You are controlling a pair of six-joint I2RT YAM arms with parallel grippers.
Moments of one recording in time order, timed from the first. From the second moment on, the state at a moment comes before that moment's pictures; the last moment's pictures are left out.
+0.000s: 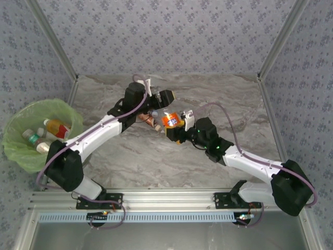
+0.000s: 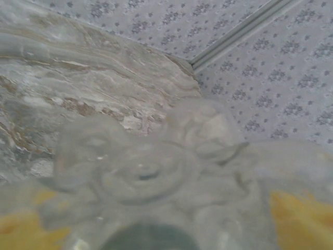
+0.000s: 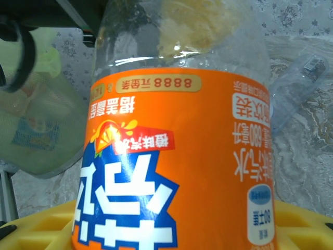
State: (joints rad) left arm -0.61 1.51 1.18 -0.01 0.23 -0.78; right arm 0.76 1.20 0.63 0.32 -0.16 0.34
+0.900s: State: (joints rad) left arm -0.57 1.46 1.16 -0.05 0.15 -0.70; right arm 0.74 1.14 0.68 0.26 -0.18 0.28
